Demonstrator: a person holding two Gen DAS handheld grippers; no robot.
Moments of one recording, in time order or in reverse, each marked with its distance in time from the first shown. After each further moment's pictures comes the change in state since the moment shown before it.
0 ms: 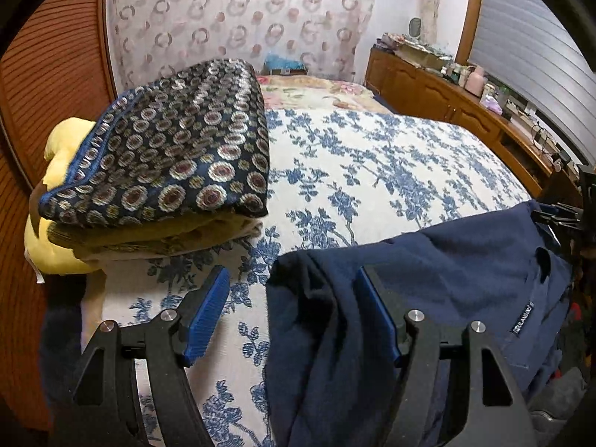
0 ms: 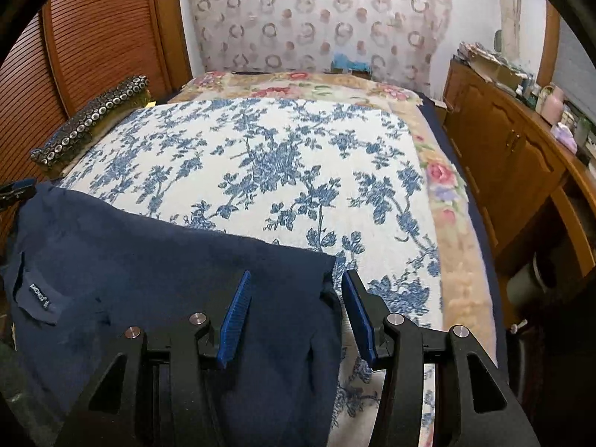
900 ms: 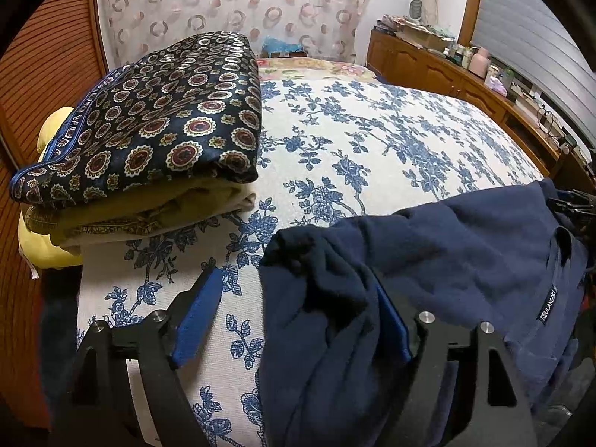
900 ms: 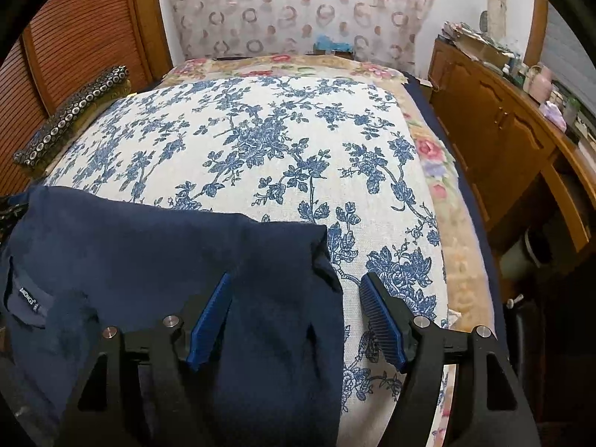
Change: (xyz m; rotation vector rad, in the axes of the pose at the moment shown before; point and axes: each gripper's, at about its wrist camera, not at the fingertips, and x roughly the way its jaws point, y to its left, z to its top) left arm 0.025 -0.002 -0.011 0.023 0.059 0.019; right arm 0.004 -0.002 -0.002 0.051 0.071 -0.045
